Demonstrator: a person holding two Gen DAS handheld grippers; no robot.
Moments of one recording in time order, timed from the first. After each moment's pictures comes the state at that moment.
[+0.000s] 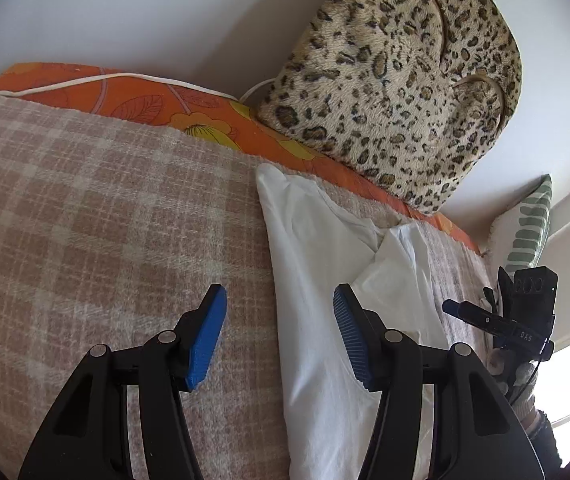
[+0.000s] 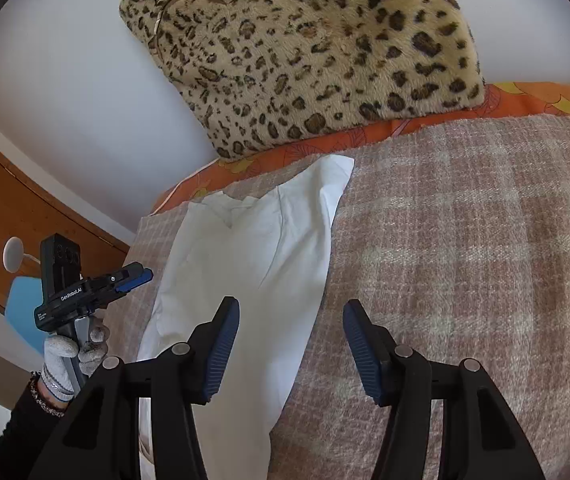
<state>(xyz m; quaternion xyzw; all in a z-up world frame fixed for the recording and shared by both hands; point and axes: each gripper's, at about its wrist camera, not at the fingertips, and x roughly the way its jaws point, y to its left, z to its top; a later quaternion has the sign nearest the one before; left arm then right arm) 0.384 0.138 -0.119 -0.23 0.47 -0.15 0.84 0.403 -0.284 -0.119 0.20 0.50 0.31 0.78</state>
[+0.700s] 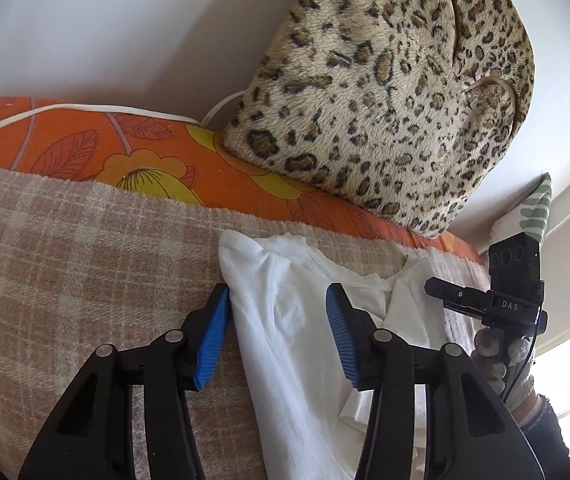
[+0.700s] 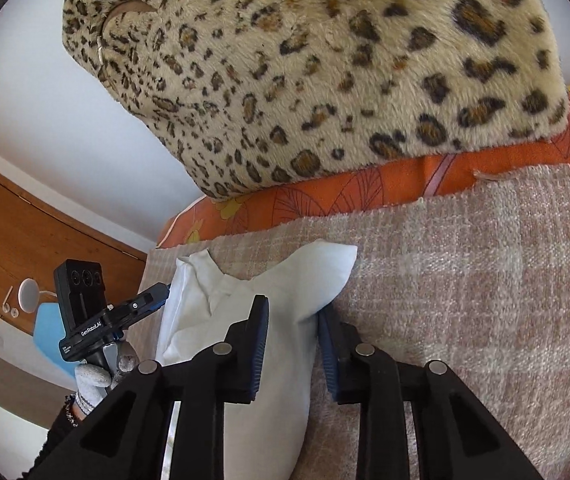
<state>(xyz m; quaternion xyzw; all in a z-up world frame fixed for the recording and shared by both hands) 0.450 0.115 -0.130 -0.22 0.45 -0.18 0.85 0.497 -0.264 -0.144 0.24 0.51 0.34 0.75</state>
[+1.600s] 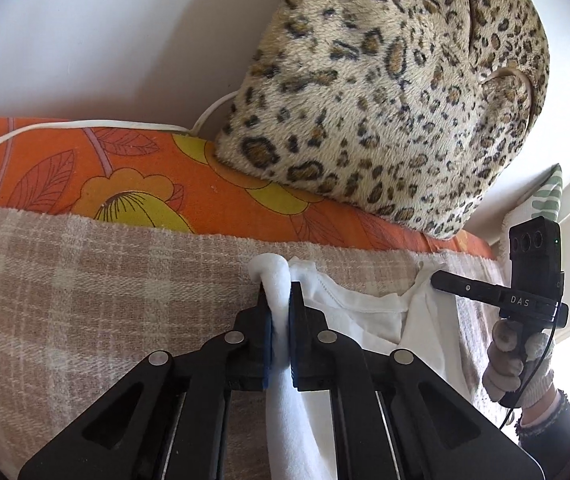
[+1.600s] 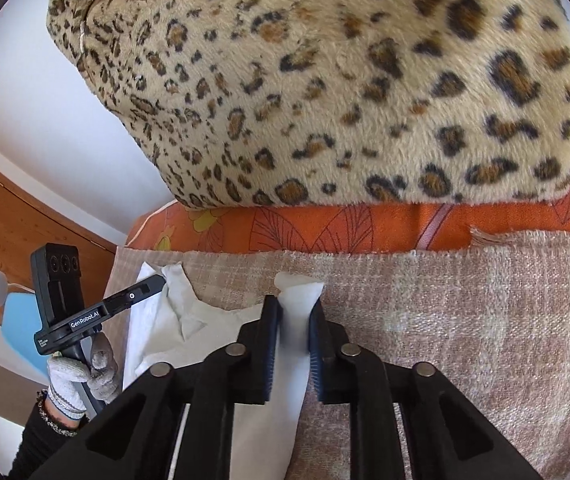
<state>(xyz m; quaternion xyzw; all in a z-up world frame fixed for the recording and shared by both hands) 0.473 0.104 -0.131 -0.20 0.47 -0.17 0.84 0.514 -0.248 -0.133 0.17 0.51 0.31 0.78</state>
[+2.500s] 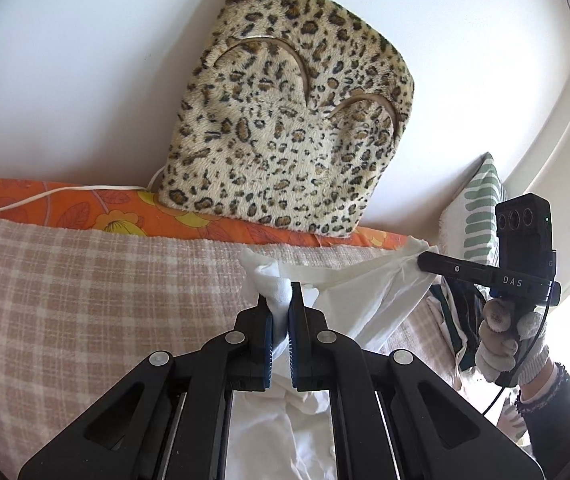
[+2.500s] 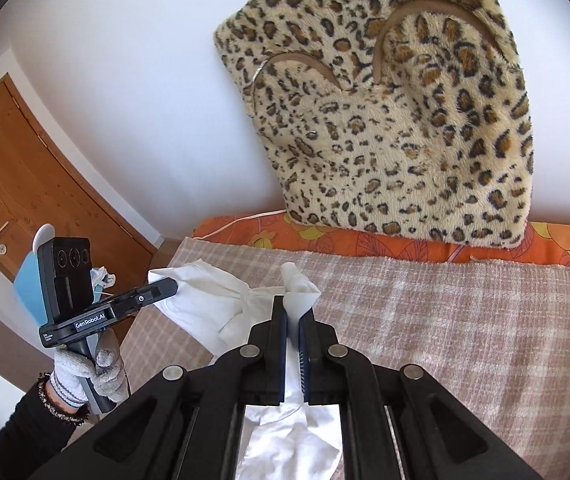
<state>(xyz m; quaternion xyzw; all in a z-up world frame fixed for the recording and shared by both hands) 0.341 0.084 -0.002 -0.17 0.38 -0.22 0.88 0.380 -0.251 0.013 0.12 0.42 0.36 0.82</state>
